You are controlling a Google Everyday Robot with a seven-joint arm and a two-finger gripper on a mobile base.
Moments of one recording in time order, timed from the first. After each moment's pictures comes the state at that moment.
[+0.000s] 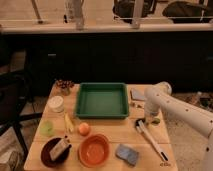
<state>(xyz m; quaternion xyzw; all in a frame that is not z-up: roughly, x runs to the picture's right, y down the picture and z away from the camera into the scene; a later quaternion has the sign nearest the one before) 0.267 0.192 0.877 -0.35 0.01 0.03 0.94</state>
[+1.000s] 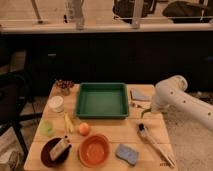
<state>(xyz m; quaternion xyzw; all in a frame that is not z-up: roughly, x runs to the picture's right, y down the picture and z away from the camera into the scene) 0.278 0.117 0.808 -0.24 0.00 0.06 0.97</state>
